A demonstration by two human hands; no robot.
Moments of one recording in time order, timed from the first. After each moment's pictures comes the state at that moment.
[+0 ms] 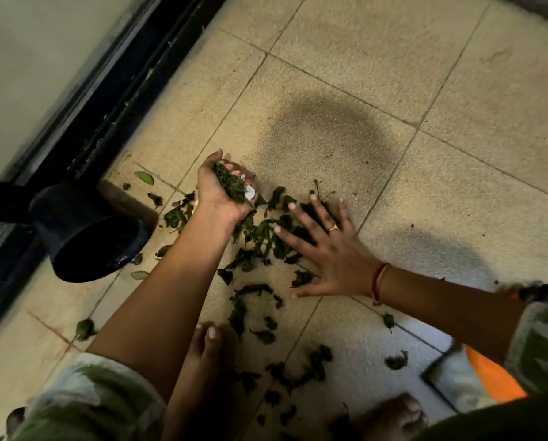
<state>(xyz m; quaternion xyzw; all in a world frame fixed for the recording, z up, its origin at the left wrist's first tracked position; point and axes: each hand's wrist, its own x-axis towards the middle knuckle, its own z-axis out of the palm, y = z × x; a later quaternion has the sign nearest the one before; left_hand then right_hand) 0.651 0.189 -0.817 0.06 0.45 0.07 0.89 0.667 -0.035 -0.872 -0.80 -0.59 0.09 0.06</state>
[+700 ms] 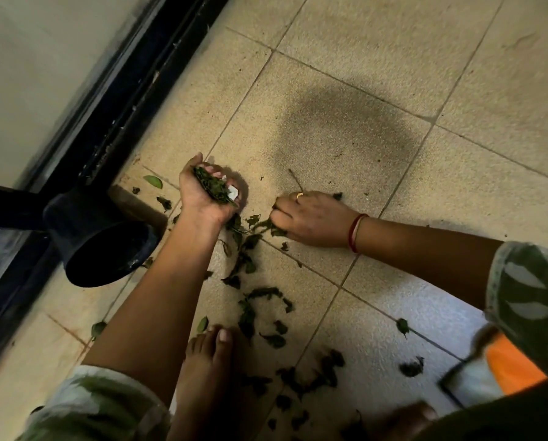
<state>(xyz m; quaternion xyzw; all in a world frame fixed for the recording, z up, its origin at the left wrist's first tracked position) 0.637 0.218 -0.823 0.03 0.46 0.10 0.88 0.706 0.035 -0.869 -0.71 -0.70 0.04 0.08</state>
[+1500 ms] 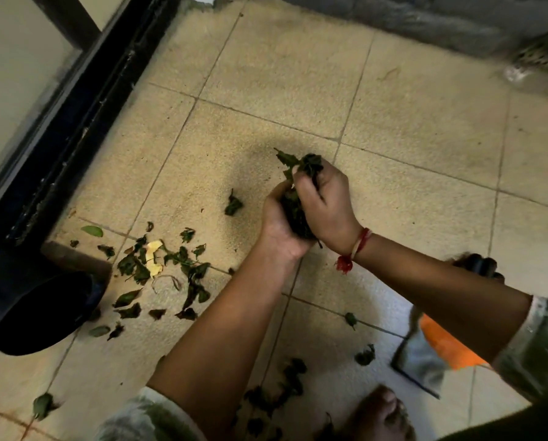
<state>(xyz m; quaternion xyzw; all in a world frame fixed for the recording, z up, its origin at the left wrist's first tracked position) 0.689 0.035 -0.789 0.14 0.32 -0.13 0.93 0.716 -0.026 -0.783 -0.77 -0.16 0.00 0.61</state>
